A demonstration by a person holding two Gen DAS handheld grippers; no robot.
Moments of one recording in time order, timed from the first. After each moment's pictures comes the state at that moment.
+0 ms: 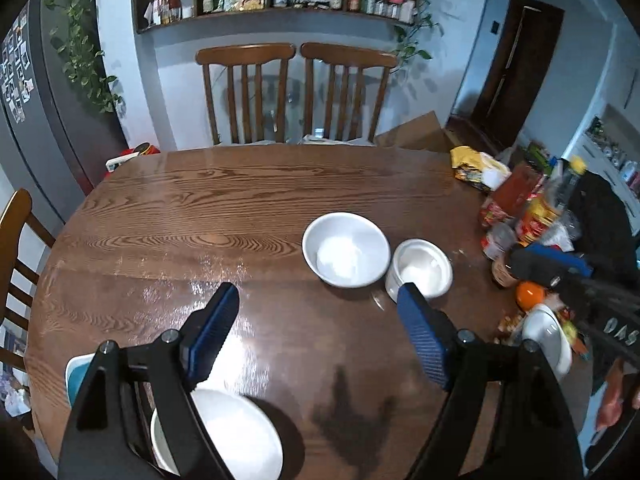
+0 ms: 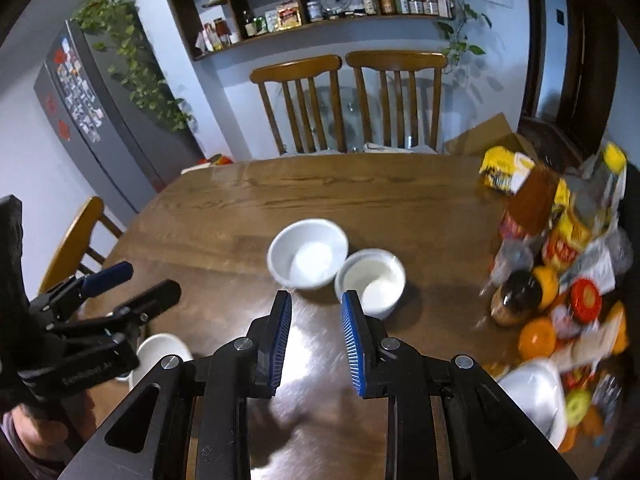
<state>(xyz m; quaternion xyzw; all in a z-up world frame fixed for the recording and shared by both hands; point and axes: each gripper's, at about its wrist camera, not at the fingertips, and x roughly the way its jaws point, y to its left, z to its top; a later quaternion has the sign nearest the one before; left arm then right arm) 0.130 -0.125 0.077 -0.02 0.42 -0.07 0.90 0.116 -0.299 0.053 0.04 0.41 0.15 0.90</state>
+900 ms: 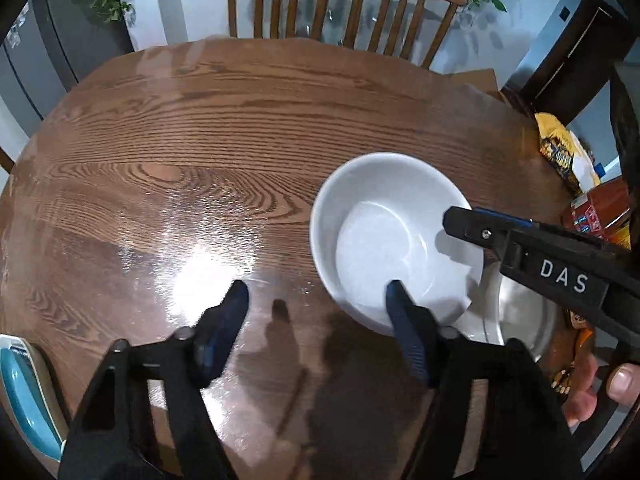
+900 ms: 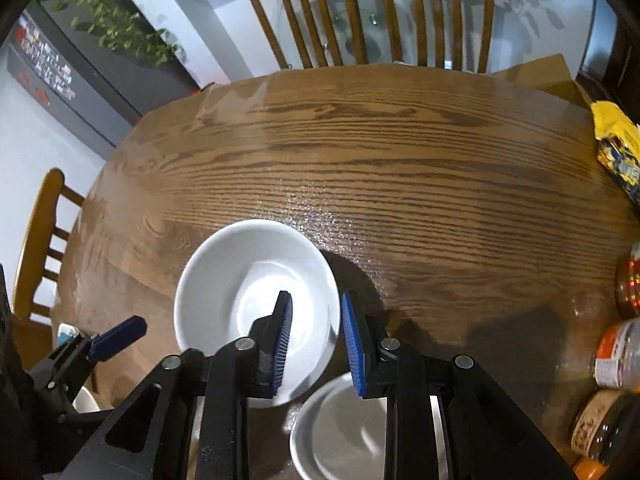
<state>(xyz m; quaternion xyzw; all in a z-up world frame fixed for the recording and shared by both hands) 0.238 -0.141 -0.048 -0.07 0.54 -0.01 0.84 0.282 -0.263 -0.090 0.03 0.54 0.20 0.82</state>
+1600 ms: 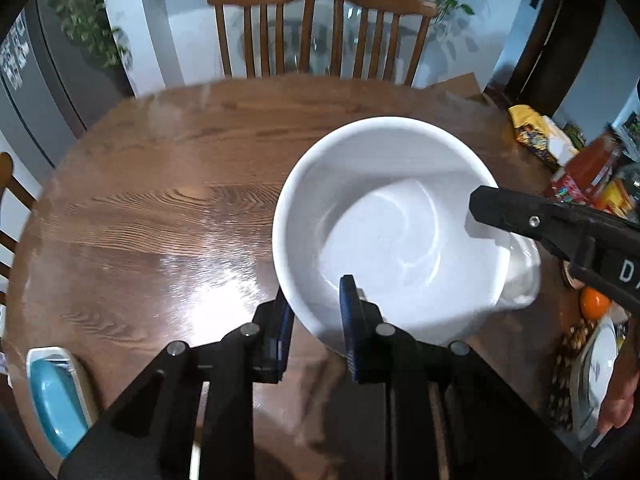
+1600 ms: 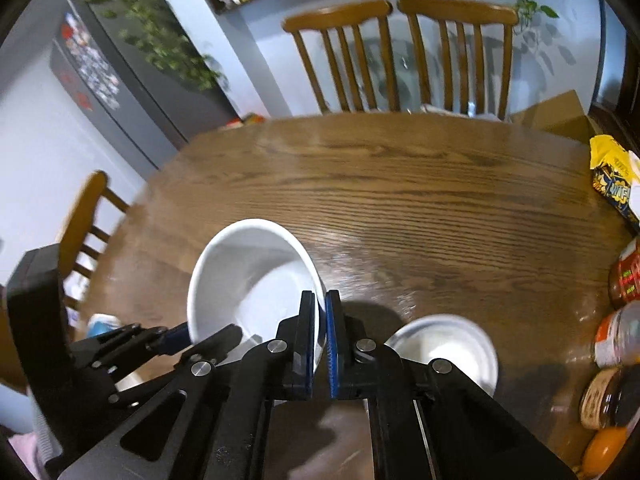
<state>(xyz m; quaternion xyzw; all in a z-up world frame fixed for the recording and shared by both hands) 0.181 -0.126 -0.008 -0.02 0.48 -0.03 0.88 0.212 -0.259 -0.029 0.05 0.45 0.26 0.85</state>
